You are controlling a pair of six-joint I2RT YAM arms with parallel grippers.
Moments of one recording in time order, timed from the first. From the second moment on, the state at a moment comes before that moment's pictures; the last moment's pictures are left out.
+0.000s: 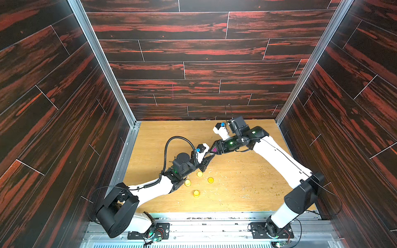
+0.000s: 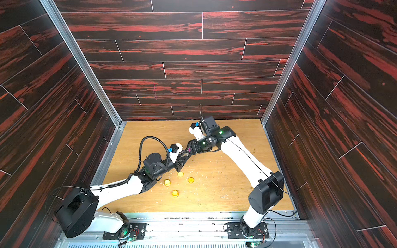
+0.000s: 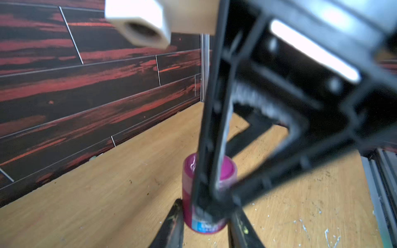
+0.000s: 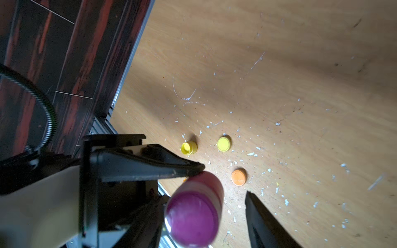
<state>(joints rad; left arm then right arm) -0.69 1.41 0.66 0.69 0.23 0.03 0.58 1.66 1.71 -1.01 -0.45 0.19</state>
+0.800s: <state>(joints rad) -0.69 1.41 0.62 0.76 0.41 -0.11 0.49 1.63 1.75 -1.12 -0.59 -0.32</state>
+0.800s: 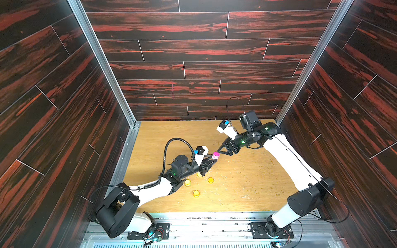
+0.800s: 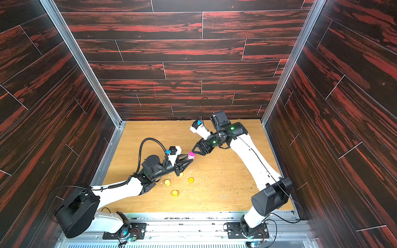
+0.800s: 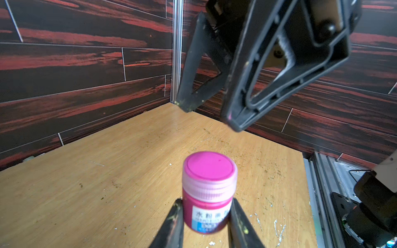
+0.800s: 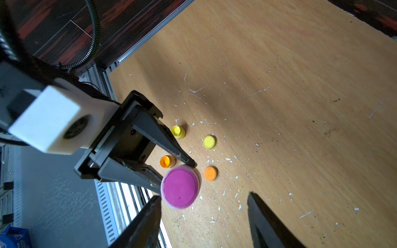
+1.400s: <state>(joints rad) -0.69 1.41 0.62 0.75 0.43 -0.11 0.50 1.64 1.67 -1.09 -0.67 -0.33</state>
